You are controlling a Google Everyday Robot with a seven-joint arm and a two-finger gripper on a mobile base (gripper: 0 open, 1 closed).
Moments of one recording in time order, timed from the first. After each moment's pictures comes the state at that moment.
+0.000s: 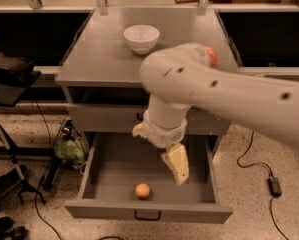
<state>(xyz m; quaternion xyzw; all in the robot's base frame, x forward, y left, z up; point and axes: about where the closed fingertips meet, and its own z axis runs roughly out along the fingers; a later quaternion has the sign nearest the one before) 0.448 -0.028 0.753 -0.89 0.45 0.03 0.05</state>
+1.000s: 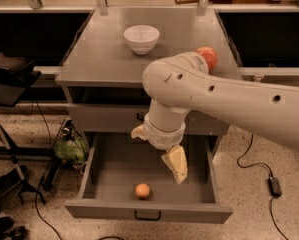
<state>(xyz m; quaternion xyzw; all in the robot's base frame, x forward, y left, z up) 0.456 -0.019 0.728 -0.91 0.42 0.04 0.06</state>
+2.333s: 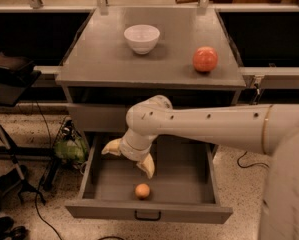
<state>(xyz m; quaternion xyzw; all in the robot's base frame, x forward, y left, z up) 0.529 0.074 0.581 -0.97 0.19 0.02 0.17</state>
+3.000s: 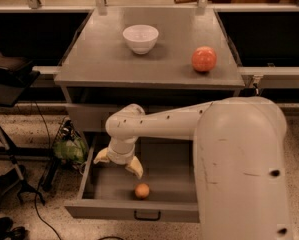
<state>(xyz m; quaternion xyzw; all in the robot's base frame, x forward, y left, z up) 0.557 0.116 0.496 -0.98 0.14 0.04 0.11</state>
